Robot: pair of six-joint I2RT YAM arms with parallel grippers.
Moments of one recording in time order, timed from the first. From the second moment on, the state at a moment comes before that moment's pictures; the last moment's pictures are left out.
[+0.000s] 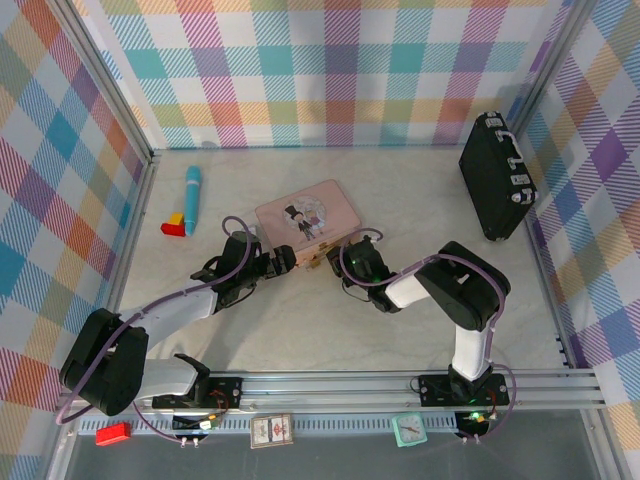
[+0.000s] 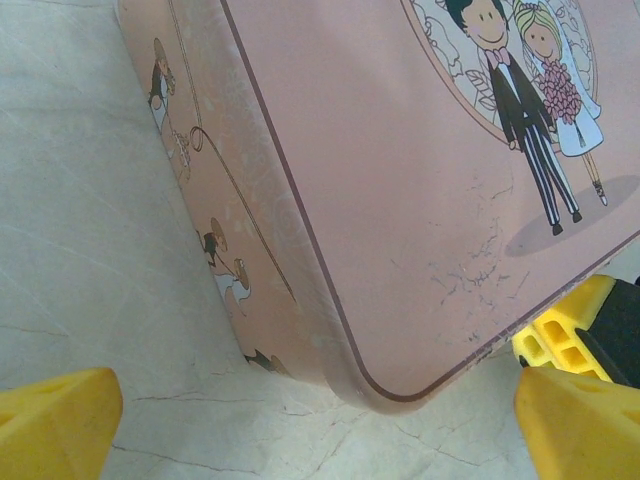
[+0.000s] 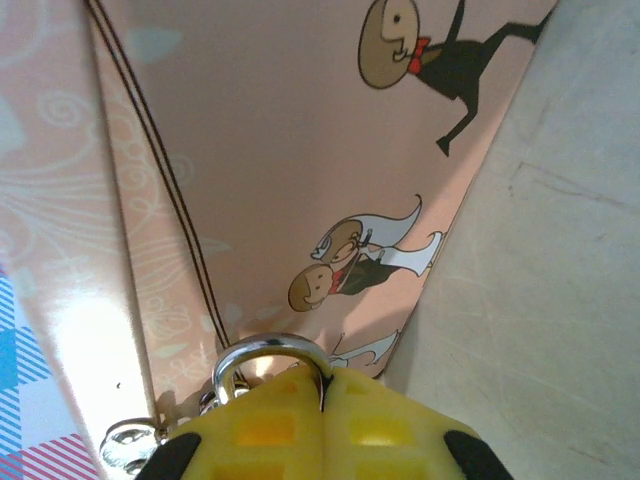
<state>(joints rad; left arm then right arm) -0.47 1.27 0.58 -0.03 0.01 -0.70 0.75 1.87 0.65 0.79 0.05 1.52</state>
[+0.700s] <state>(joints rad) -0.47 1.27 0.58 -0.03 0.01 -0.70 0.74 1.84 0.62 0.78 0.08 1.54</state>
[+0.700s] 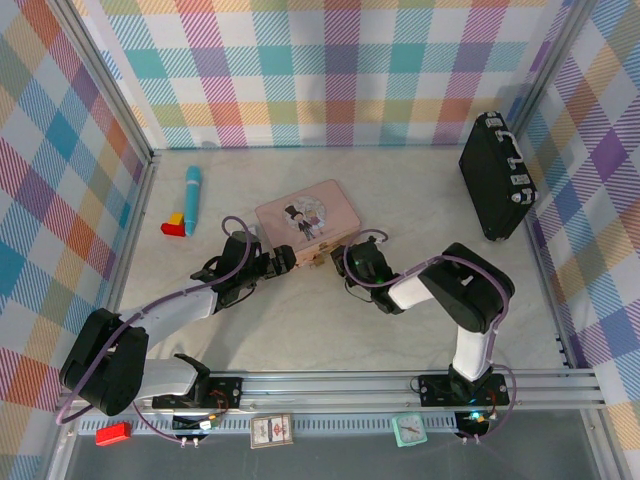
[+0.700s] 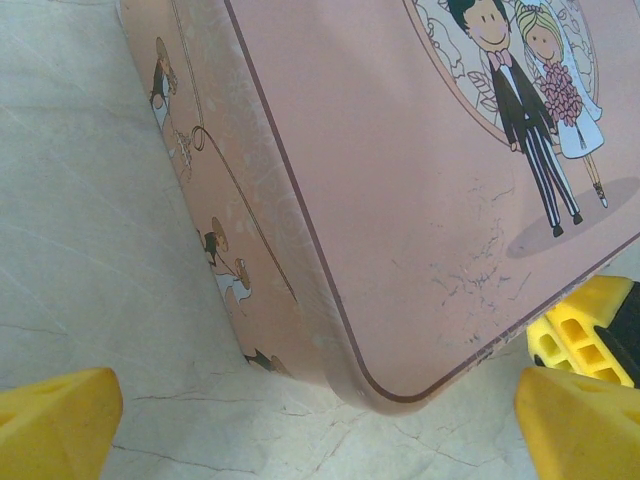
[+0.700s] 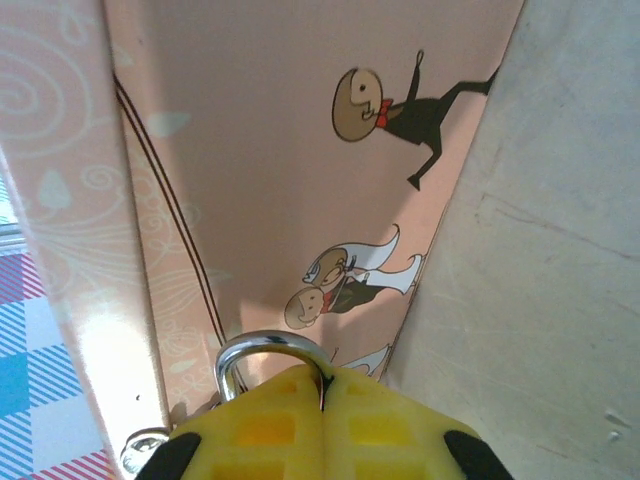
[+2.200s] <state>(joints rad) -0.47 1.24 0.58 -0.03 0.01 -0.70 0.69 1.20 0.58 0.07 0.11 1.13</state>
